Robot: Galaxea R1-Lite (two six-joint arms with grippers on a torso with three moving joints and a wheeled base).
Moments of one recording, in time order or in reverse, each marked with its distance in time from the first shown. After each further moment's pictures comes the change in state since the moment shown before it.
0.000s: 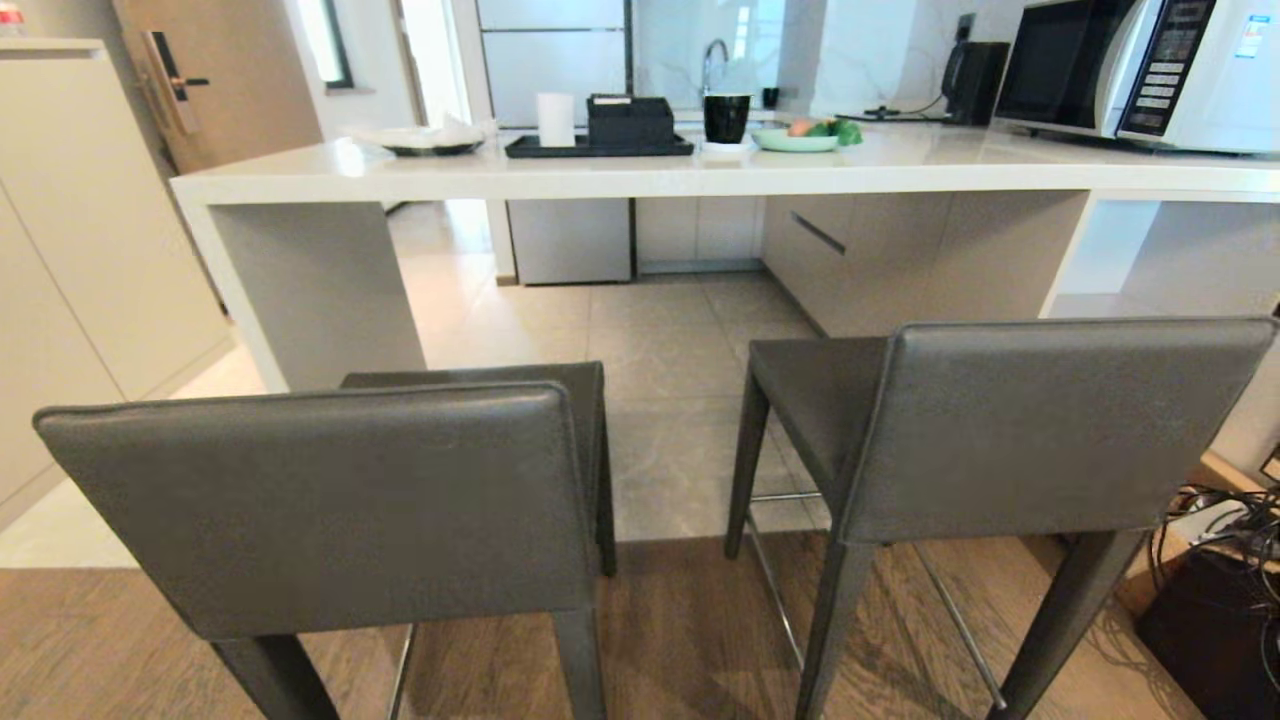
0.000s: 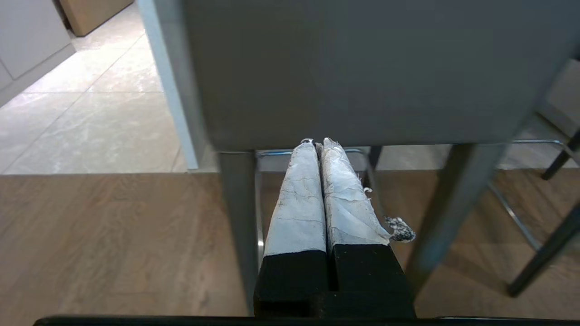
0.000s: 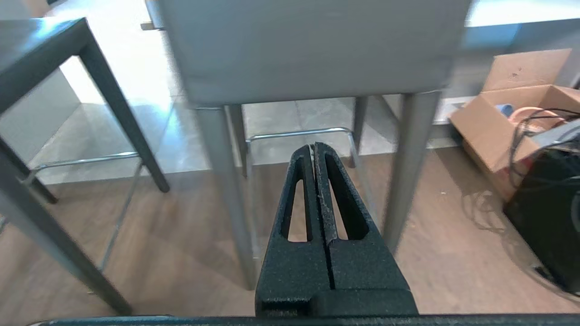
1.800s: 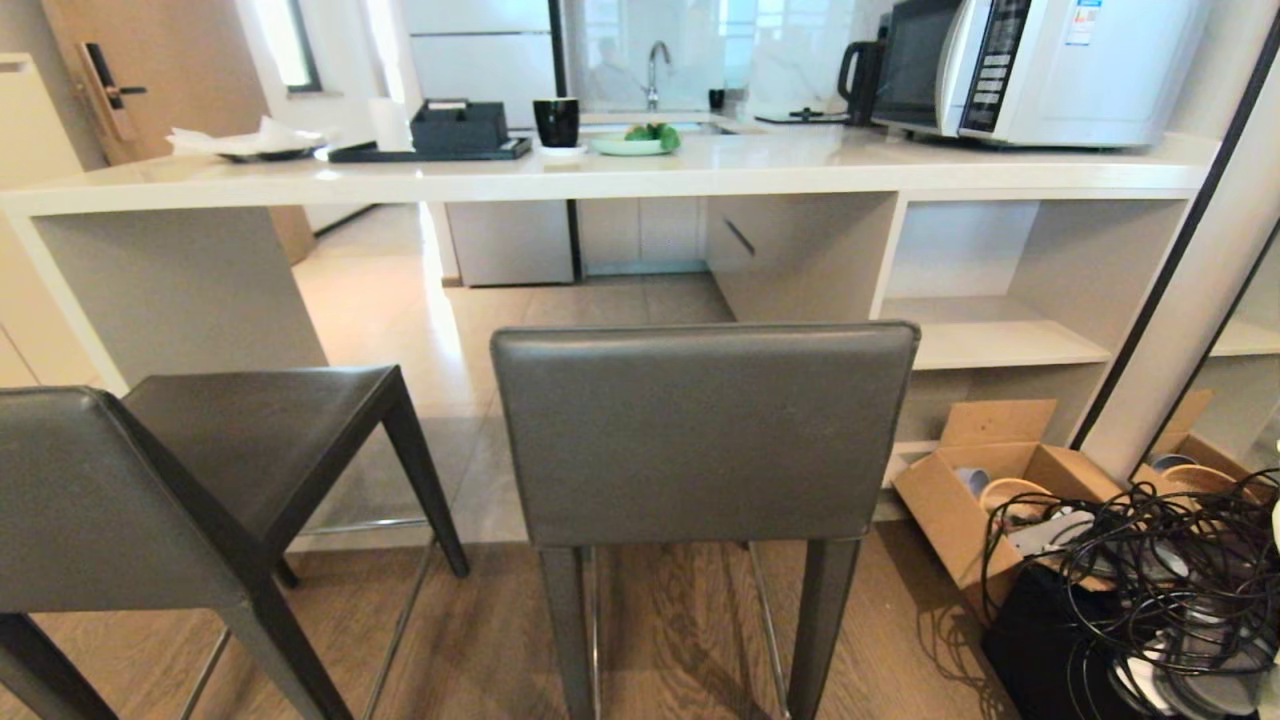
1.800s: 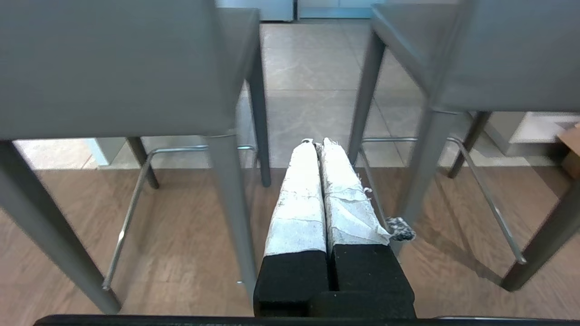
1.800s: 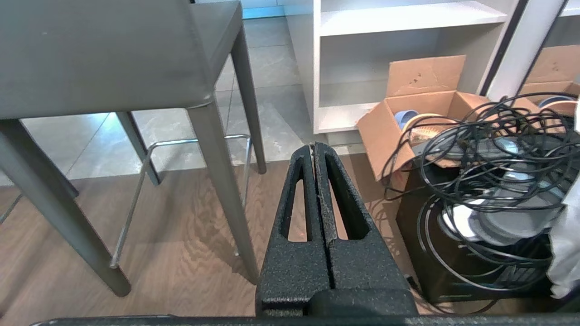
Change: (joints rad) left arm 0.000 0.000 0.000 0.000 -0.001 -0.001; right arm 0.000 0.000 0.000 0.000 -0.001 0.002
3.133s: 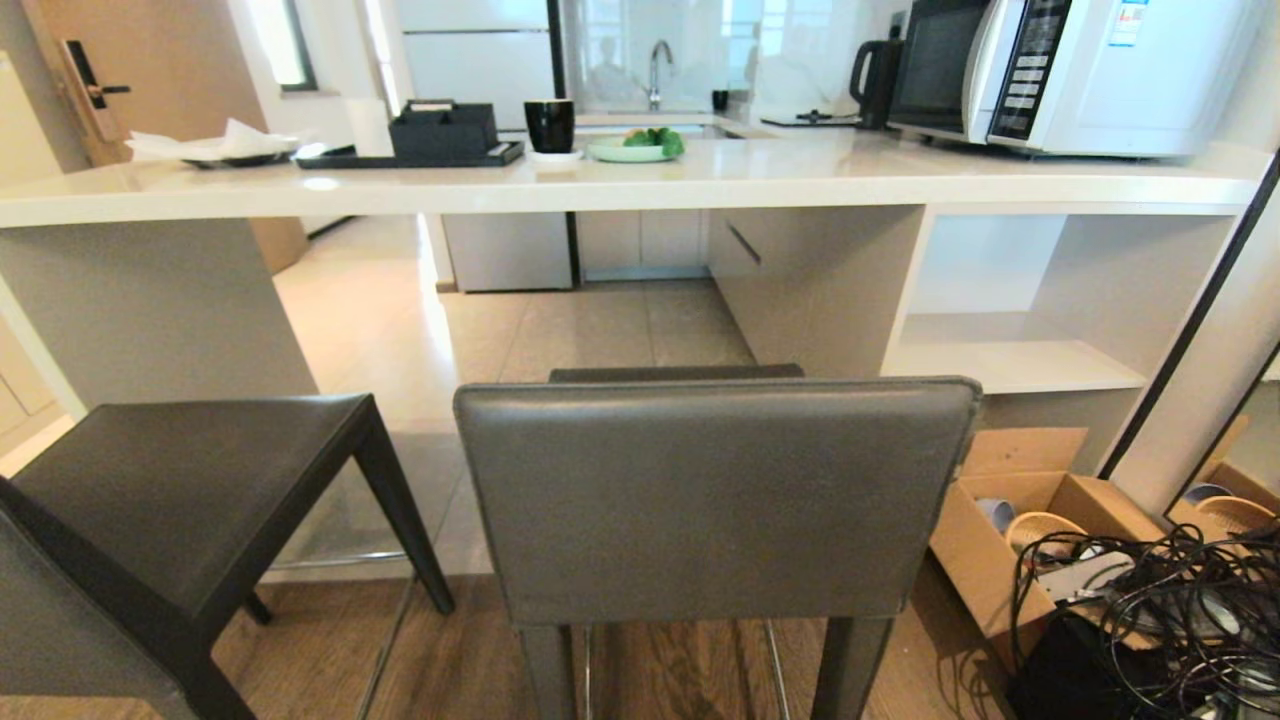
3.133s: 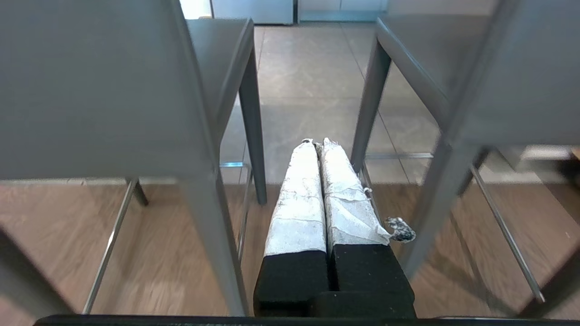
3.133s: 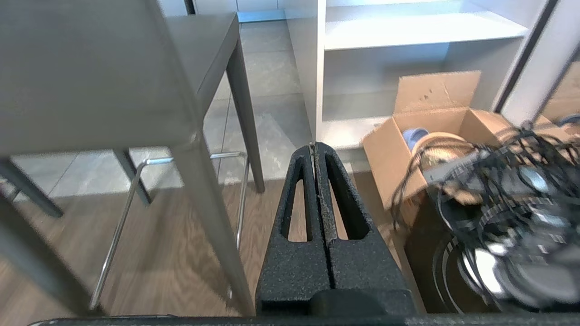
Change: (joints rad) left arm 0.000 0.000 0.000 0.000 0.001 0.000; right arm 0.000 0.000 0.000 0.000 0.000 0.000
